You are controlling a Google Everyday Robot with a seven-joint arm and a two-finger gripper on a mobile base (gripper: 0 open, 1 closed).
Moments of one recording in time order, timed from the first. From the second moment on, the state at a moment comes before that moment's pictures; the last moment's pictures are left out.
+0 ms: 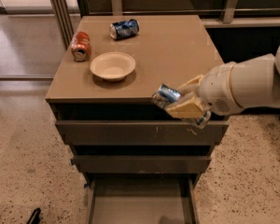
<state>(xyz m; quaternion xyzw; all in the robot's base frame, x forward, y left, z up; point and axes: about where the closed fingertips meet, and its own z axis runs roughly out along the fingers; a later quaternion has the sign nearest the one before) 0.489 -0.098 0.887 -0.51 0.75 0.13 0.40</state>
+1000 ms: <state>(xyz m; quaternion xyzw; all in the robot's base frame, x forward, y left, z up) 0.434 -0.099 0.770 -0.41 0.82 0.20 0.35</state>
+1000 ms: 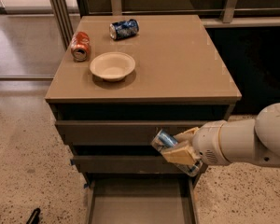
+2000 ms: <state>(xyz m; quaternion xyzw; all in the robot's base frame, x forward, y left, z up) 0.429 -0.130 0.655 -0.33 0.86 0.18 0.36</state>
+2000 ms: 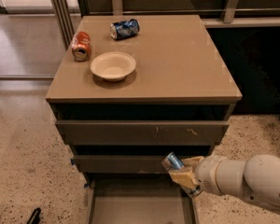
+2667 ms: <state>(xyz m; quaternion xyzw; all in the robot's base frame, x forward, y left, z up) 0.427 -0.152 0.557 -0.27 0.88 0.19 0.33</state>
